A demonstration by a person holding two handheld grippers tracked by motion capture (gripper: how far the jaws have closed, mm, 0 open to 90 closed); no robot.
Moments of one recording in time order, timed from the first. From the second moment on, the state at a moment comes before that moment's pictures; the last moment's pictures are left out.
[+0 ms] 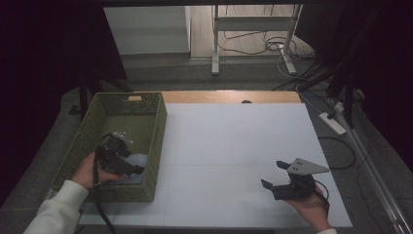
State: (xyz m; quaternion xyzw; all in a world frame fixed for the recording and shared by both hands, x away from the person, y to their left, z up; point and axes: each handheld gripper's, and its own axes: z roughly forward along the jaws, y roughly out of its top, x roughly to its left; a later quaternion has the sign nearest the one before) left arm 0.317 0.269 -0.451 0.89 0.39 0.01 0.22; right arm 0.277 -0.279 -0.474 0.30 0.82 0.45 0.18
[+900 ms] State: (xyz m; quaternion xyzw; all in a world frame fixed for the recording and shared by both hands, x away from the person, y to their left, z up) left arm 0.340 0.256 -0.482 0.91 0.39 -0.03 0.14; right arm 0.277 -0.277 -0.476 0.30 0.83 0.44 0.18
